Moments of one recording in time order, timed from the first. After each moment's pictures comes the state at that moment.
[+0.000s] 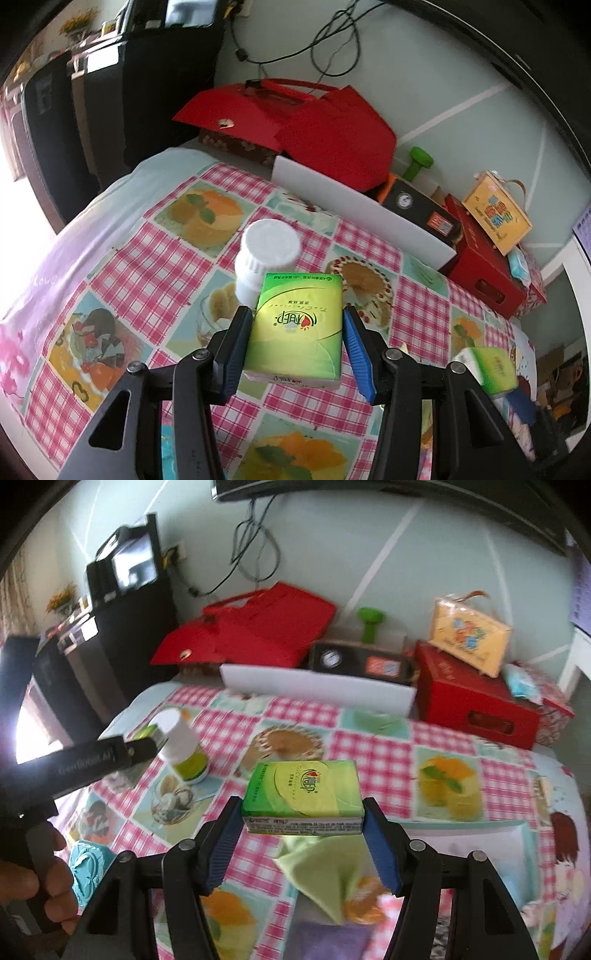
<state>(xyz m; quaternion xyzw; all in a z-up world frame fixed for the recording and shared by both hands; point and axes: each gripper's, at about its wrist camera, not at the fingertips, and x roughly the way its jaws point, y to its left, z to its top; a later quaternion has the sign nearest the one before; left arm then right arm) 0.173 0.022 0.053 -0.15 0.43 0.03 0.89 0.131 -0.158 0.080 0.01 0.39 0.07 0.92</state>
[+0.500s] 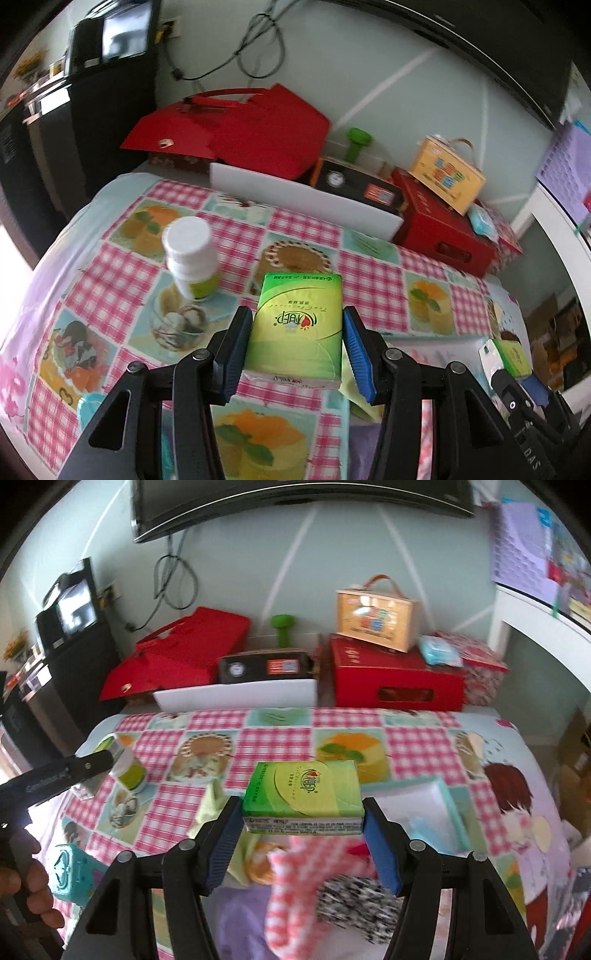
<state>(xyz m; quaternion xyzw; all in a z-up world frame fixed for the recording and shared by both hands) 0.151 -0.046 0.069 -0.09 0.42 -0.05 0.90 0.080 -0.256 0.085 0.06 0.38 -0.04 0.92</state>
